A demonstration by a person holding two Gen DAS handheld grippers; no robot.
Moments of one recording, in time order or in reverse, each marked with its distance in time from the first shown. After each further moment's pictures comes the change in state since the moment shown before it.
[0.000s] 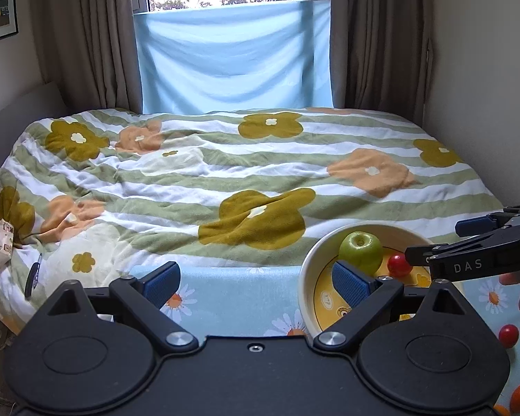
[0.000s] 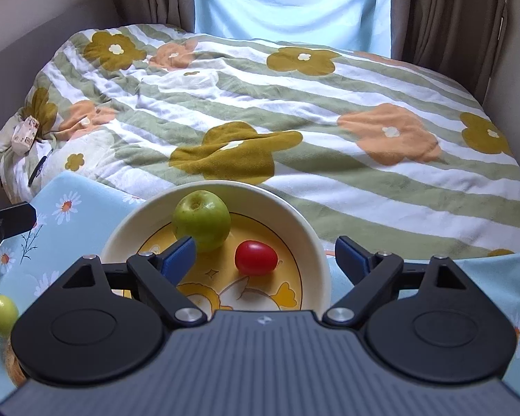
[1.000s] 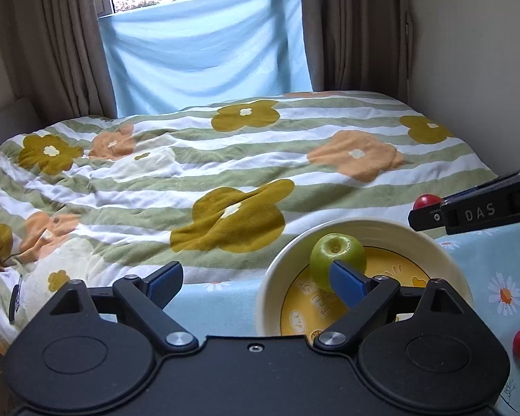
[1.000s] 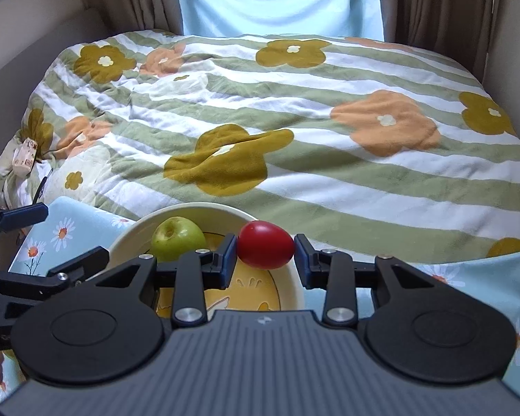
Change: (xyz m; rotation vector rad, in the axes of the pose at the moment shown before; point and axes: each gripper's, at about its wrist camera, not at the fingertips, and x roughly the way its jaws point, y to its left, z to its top) left arm 0.057 -0.040 0.007 0.084 0.035 -0.013; right arm 0.016 -0.033 0.025 0.072 0.045 0.046
